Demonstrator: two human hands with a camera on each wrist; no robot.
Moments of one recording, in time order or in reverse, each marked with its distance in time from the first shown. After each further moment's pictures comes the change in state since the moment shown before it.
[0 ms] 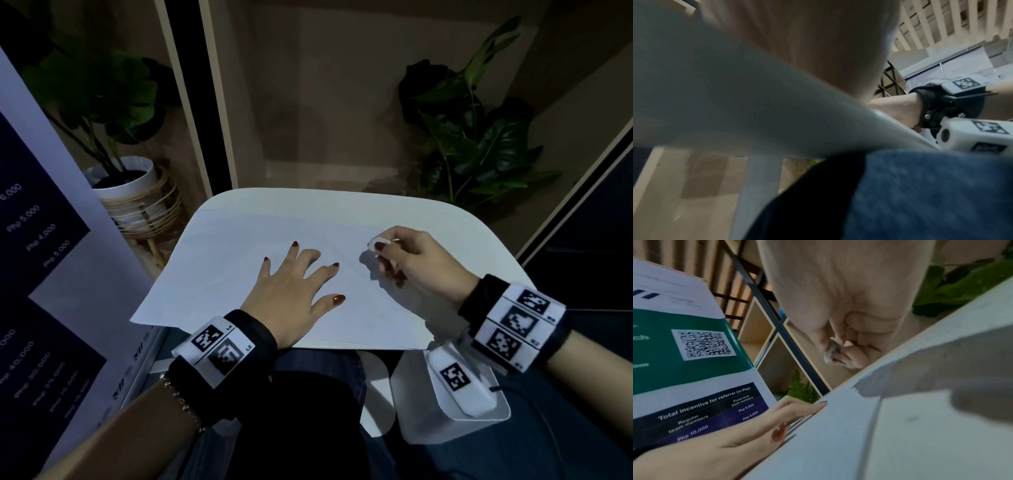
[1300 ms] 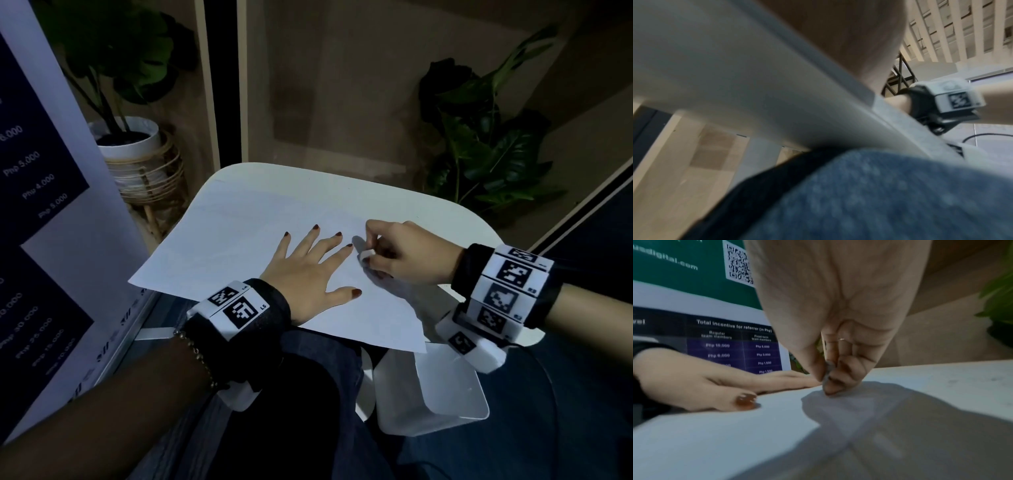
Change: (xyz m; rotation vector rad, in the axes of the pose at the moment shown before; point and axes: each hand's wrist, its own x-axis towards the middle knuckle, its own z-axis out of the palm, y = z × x) left_hand 0.007 -0.002 0.006 -0.039 -0.094 0.026; right_hand 0.021 -0.018 0.009 -0.824 -0.328 -0.264
